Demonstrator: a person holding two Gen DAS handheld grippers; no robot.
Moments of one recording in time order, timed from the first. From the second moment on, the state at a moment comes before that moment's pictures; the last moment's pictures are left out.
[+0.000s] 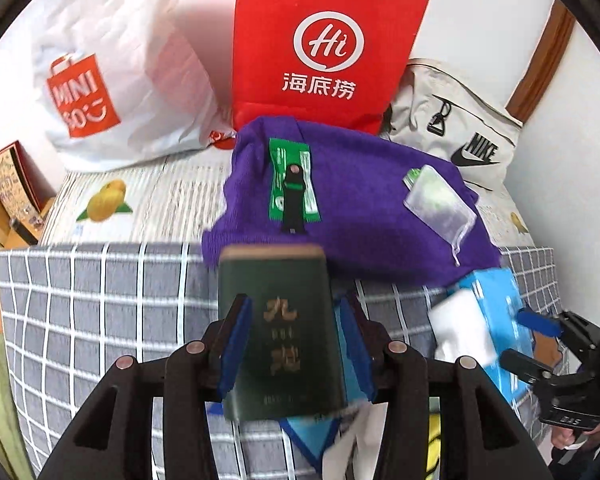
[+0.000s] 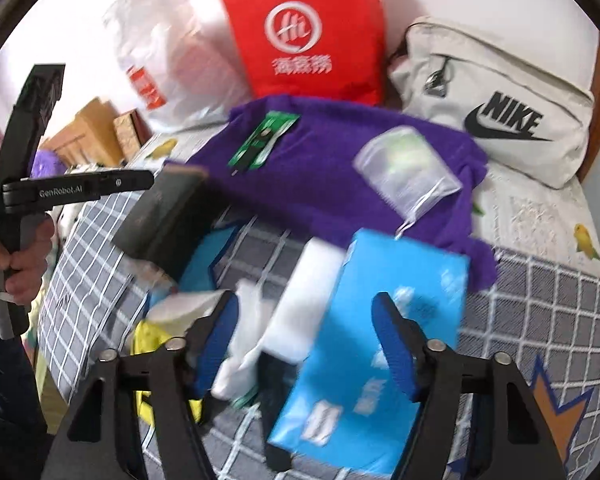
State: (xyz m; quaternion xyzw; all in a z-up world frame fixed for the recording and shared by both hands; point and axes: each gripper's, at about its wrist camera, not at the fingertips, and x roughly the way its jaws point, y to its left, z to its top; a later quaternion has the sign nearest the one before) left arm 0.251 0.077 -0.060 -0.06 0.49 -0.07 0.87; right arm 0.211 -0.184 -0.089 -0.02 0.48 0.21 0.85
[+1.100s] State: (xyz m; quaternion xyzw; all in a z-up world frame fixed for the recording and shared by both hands) left arm 0.207 0.109 -0.084 -0.13 0.49 -0.08 0.86; right arm 0.199 -0.151 -0.108 -0.05 0.51 0.17 0.84
